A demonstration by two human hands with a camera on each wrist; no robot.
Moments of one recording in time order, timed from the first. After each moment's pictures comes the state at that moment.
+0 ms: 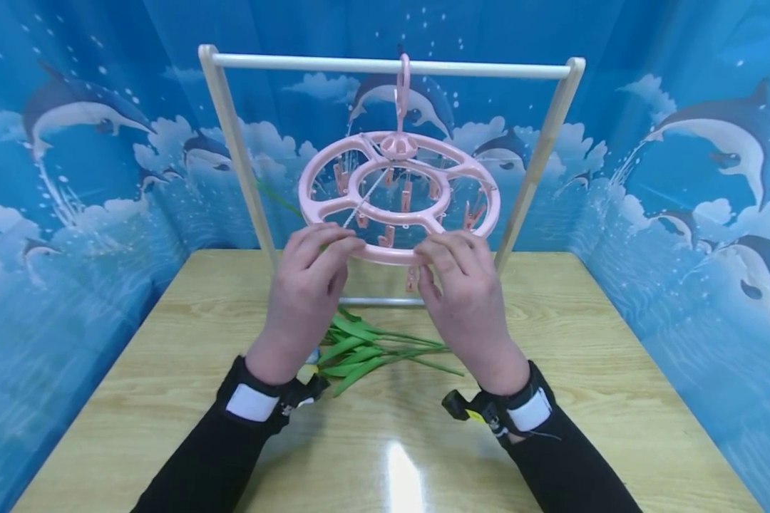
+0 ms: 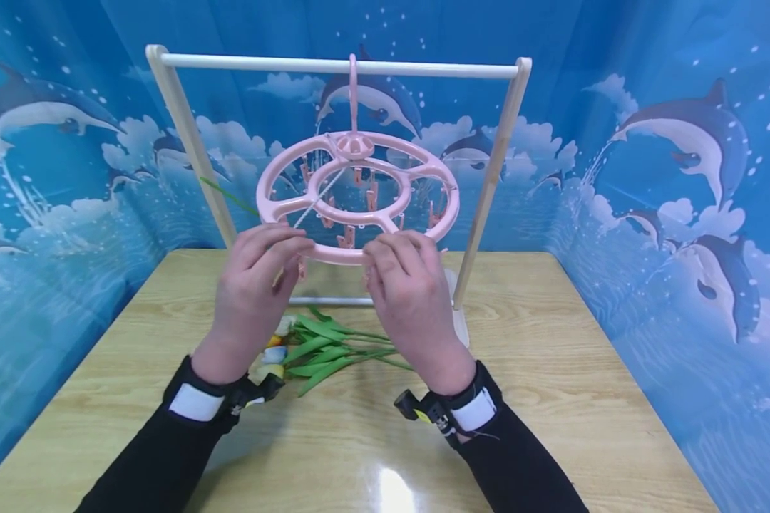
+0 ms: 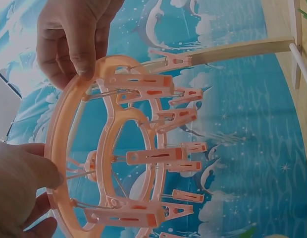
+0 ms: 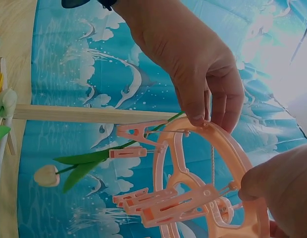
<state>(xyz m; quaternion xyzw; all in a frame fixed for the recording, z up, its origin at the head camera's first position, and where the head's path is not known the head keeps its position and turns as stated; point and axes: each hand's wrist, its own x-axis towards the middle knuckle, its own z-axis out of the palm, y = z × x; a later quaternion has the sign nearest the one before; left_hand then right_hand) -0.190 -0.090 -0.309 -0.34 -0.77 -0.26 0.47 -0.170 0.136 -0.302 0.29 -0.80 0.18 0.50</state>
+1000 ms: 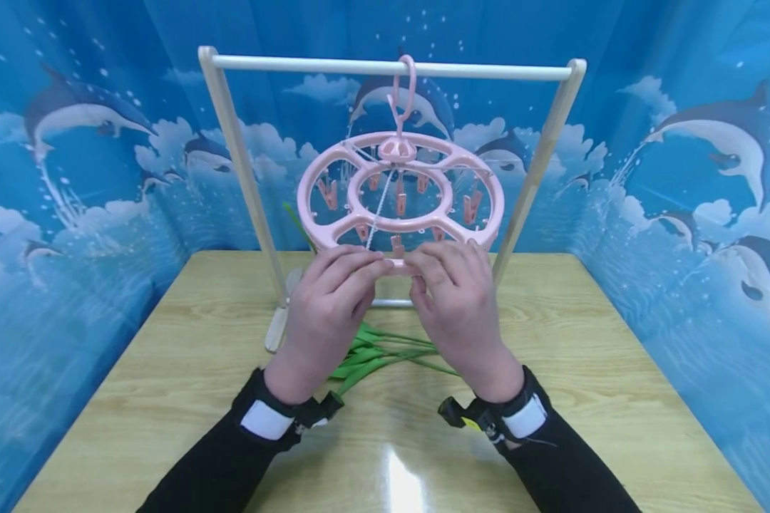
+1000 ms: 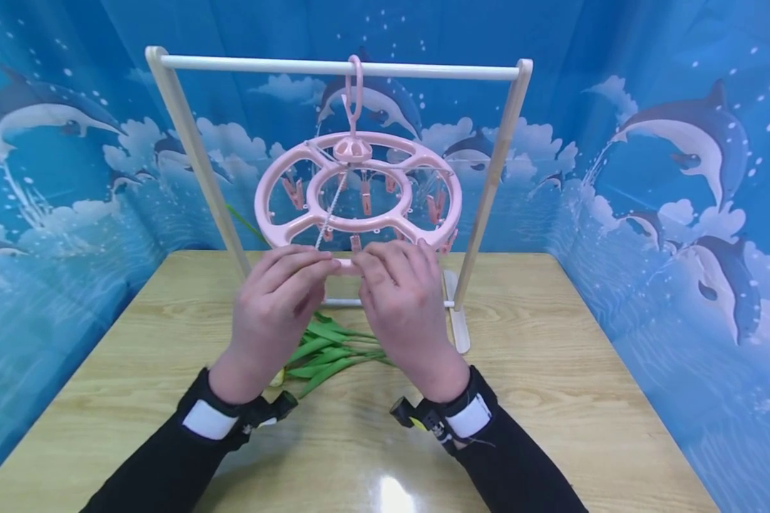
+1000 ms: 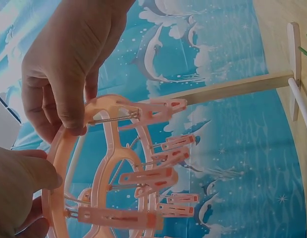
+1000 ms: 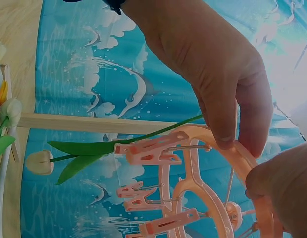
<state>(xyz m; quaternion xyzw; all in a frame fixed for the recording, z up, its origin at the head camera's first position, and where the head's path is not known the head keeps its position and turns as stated) -0.168 -0.069 -0.314 -0.36 -0.77 -0.23 0.47 -0.165 0.127 -0.307 0.31 -0.77 0.19 0.51</state>
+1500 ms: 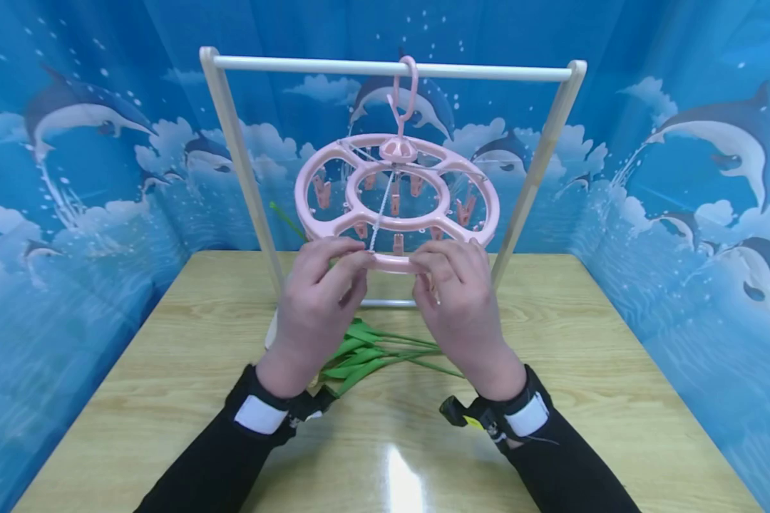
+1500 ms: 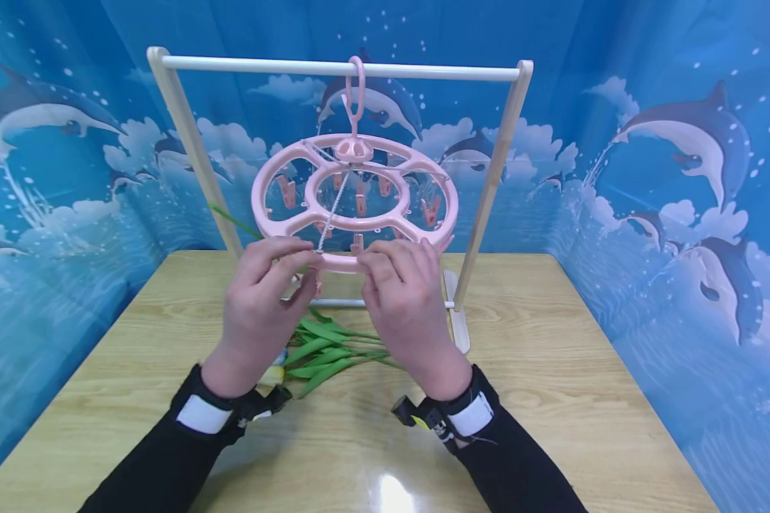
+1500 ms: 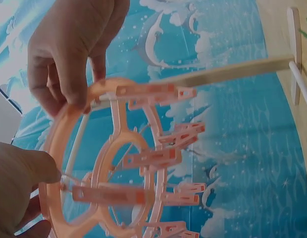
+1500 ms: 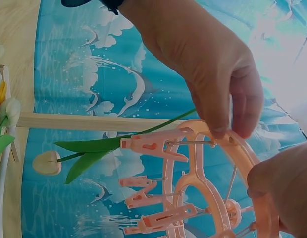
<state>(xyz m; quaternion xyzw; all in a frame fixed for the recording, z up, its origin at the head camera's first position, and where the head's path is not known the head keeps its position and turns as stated) -0.176 -0.076 -0.309 -0.34 -0.75 -0.24 0.51 -0.167 0.130 -0.306 0.32 -0.77 0.22 0.51</state>
